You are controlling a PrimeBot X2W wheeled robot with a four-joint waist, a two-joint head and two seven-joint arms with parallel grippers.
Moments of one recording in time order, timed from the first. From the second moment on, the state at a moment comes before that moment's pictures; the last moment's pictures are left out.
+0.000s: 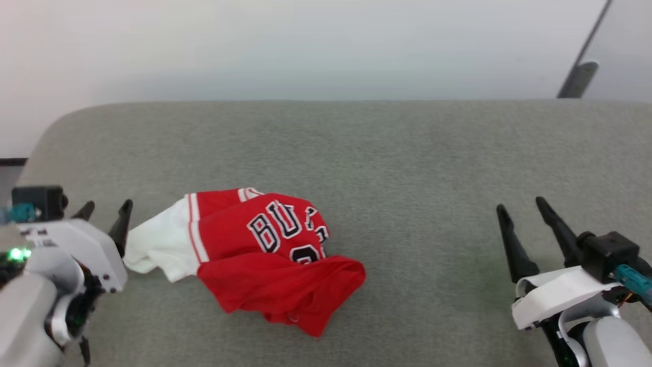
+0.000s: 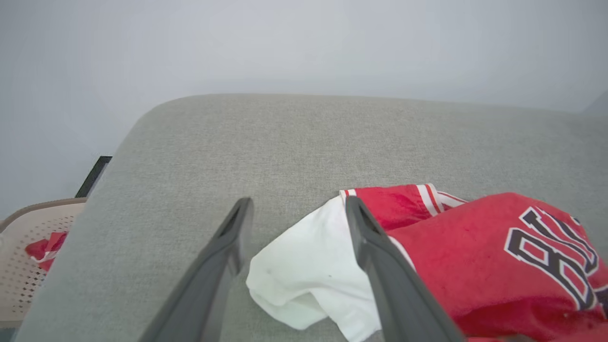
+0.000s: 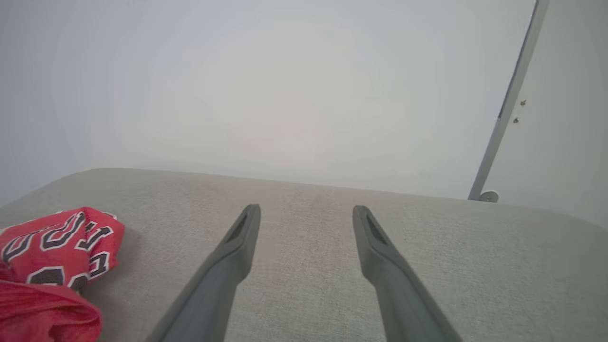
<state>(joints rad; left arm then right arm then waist) -0.54 0.73 -0.57 0.49 -0.97 0.10 0.05 -0.23 -0.20 0.13 0.22 0.27 0.13 -0.16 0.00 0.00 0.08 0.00</state>
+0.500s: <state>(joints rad) -0.29 0.67 -0.44 0.24 -0.92 0.24 -0.26 -0.36 -0.24 0.37 0.27 0.42 0.13 0.01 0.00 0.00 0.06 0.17</state>
